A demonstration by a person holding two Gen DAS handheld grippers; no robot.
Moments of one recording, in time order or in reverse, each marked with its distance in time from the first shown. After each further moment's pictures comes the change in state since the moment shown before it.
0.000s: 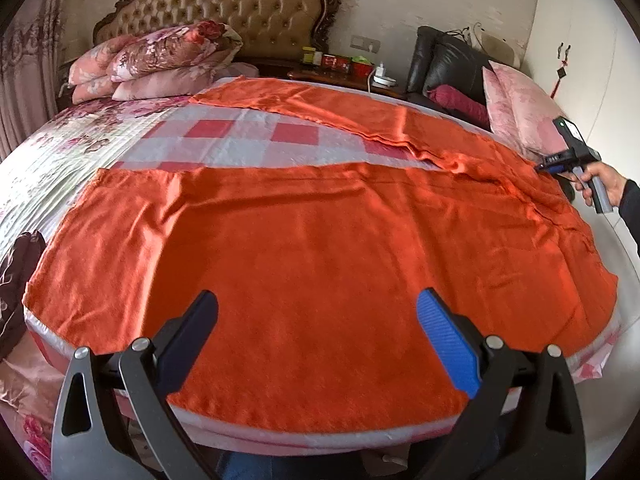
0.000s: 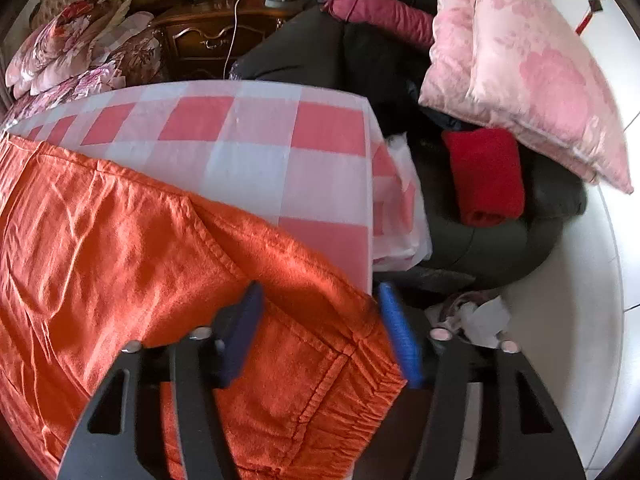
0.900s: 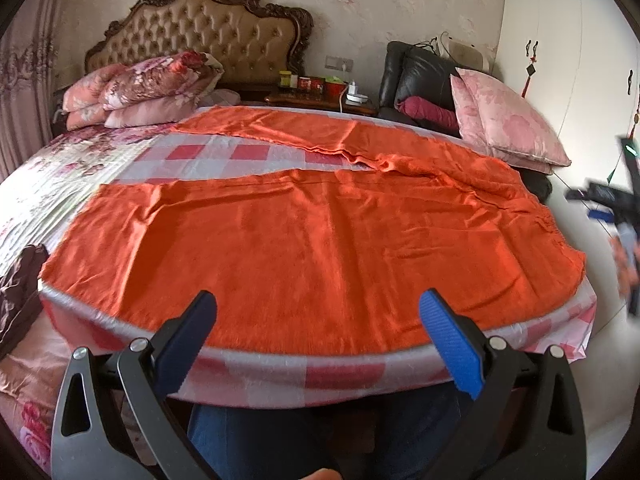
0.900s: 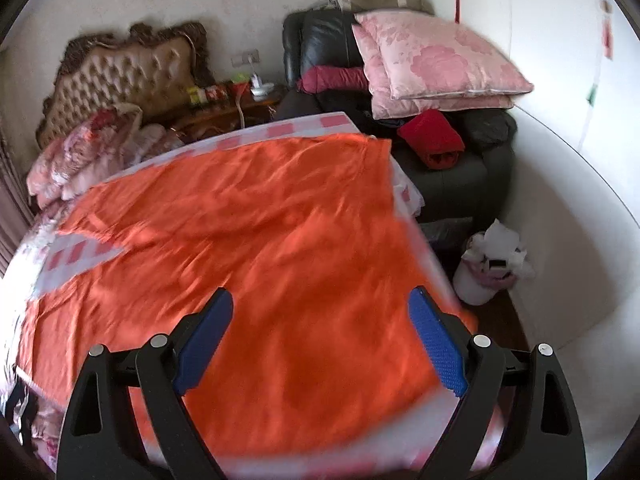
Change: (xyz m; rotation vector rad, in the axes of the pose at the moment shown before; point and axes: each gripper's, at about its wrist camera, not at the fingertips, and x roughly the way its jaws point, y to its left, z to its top) left arm -0.067 -0.067 -0.038 0.070 -0.086 -0.032; right arm -0.181 0.058 -0.226 0.332 -0.277 0.046
